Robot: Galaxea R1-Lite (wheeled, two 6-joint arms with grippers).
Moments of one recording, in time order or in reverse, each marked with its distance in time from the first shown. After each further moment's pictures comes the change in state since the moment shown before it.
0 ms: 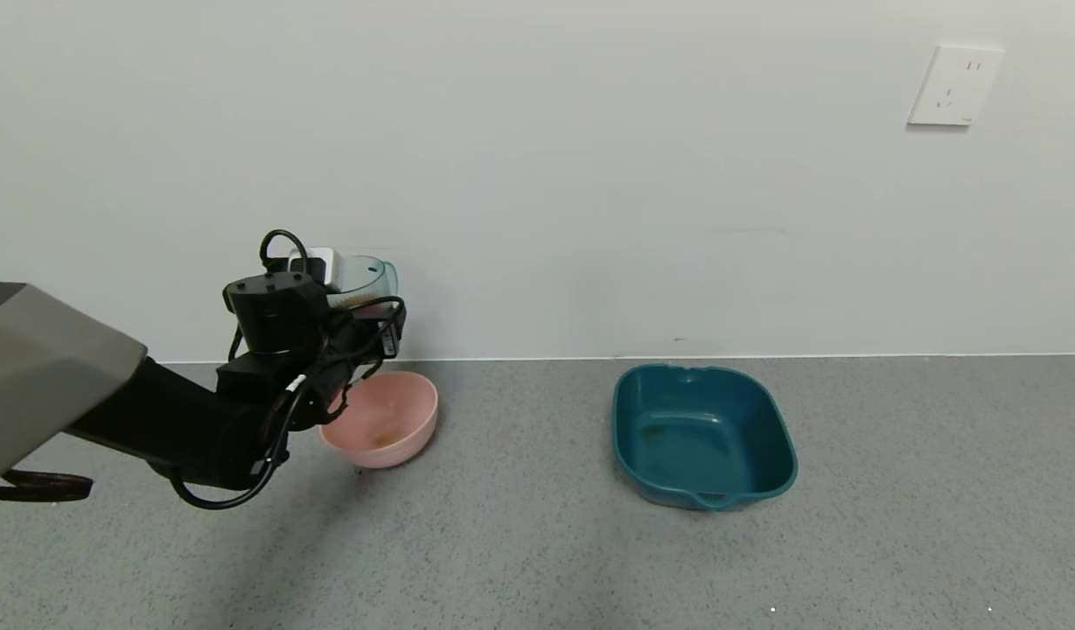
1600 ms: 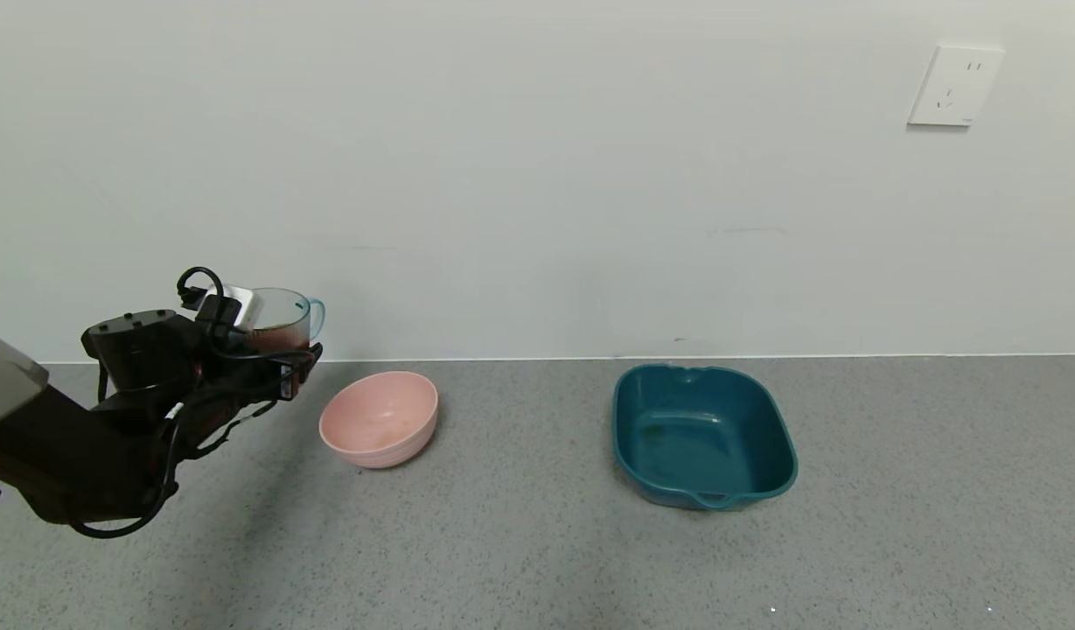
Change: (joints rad) left arm 0.319 0.019 0.140 -0.107 -0.348 0.314; right arm 0.000 0.000 0.000 0.000 0.001 0.000
